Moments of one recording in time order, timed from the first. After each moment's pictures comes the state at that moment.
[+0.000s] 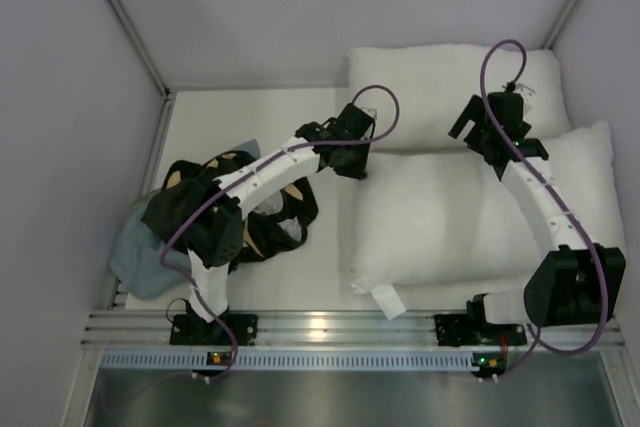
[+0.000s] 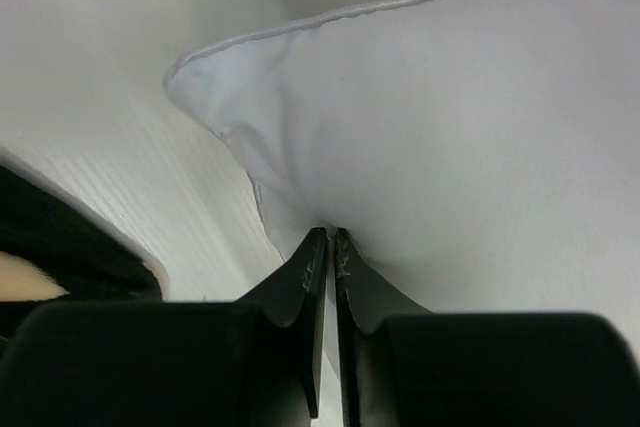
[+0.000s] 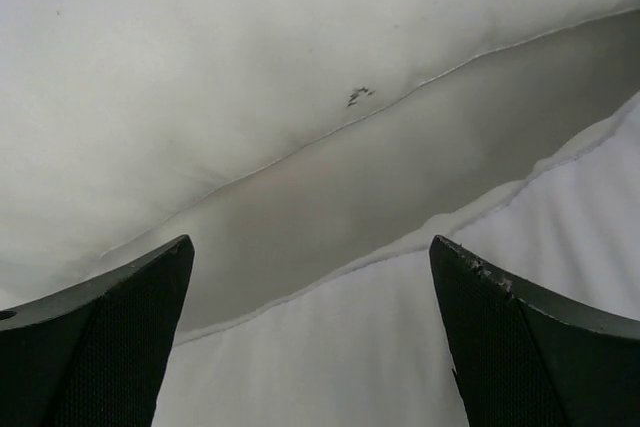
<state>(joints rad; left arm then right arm) -0.78 1.94 1.71 -0.71 -0.01 -0.46 0.06 1.38 1.16 -0.44 0.22 0.50</state>
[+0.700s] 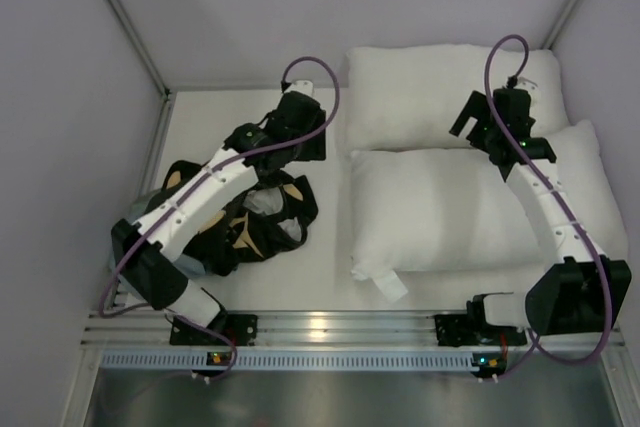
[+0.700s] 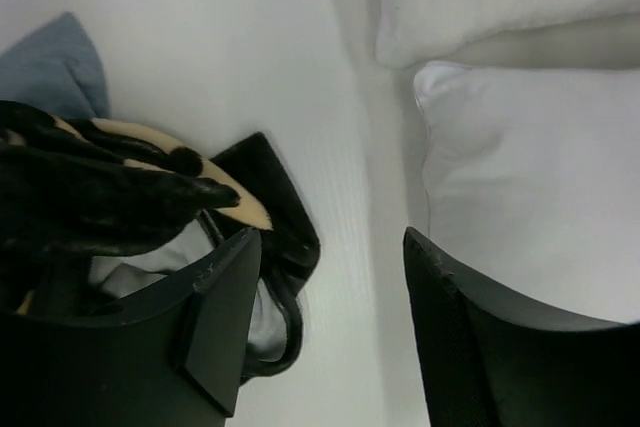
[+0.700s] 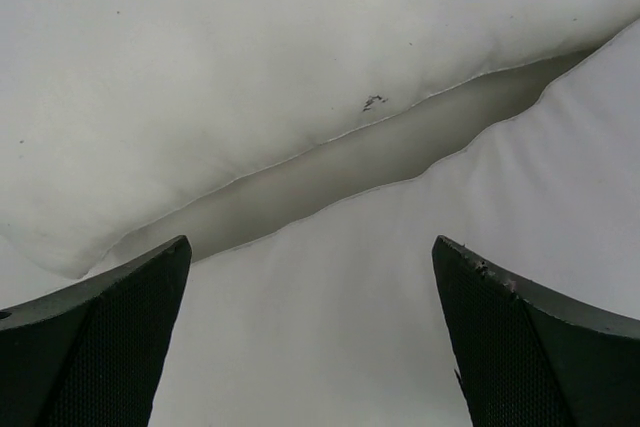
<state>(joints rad) -0.70 1.58 1.58 -0.76 -0.34 -0.47 0.06 1.31 1.21 -0.49 0.22 0.45</state>
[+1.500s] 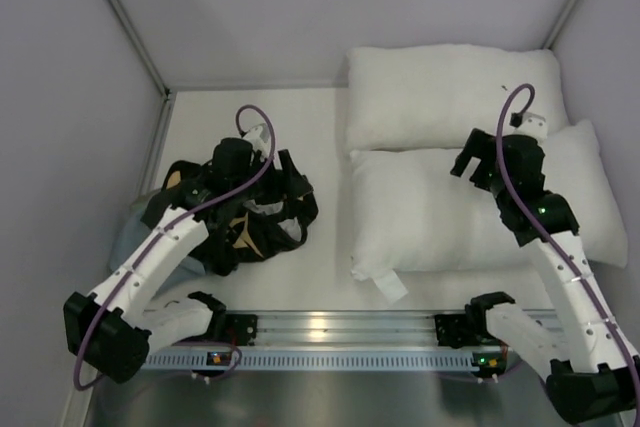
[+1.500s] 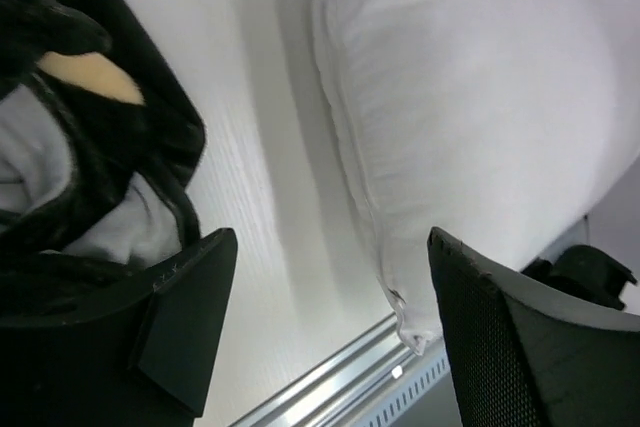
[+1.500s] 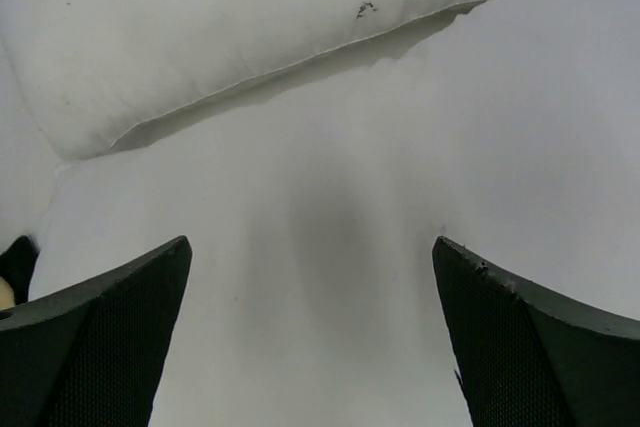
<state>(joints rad) -0.46 1.10 0.98 -0.50 0.23 -0.60 0.21 0.89 1.03 -0.64 0.32 0.41</state>
